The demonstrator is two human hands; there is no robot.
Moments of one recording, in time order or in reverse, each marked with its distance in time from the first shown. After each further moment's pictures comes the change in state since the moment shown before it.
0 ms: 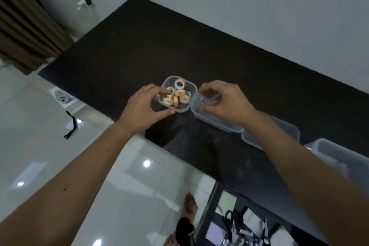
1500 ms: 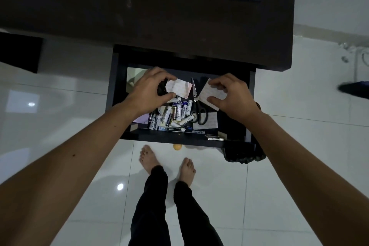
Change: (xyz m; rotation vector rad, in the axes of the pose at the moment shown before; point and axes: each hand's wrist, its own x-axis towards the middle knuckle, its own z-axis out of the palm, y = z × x) left_hand -0.218 0.107 0.367 -0.048 -0.532 0.193; right_hand -0.483 0.183 0.136 0.050 0.186 0.586
